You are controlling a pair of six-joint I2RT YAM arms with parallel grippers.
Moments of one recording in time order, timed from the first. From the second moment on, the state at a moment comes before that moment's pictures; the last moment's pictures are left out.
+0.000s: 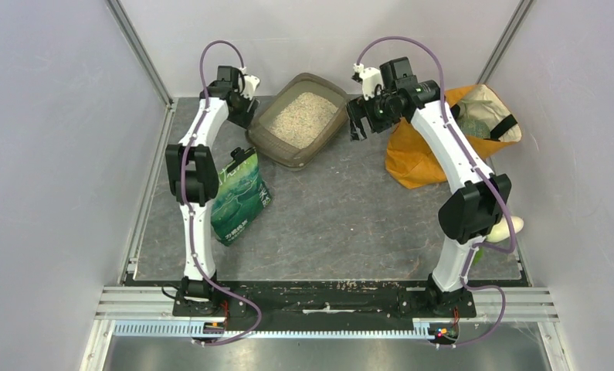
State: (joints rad) left arm -0.09 2.38 2.23 -0.76 -0.03 0.40; right arm 0.32 1.86 1.95 -1.02 -0.28 -0.18
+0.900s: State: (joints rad) left arm -0.03 1.72 1.88 -0.81 0.12 0.27; right arm 0.54 2.44 2.49 -0.88 0.05 -0.30
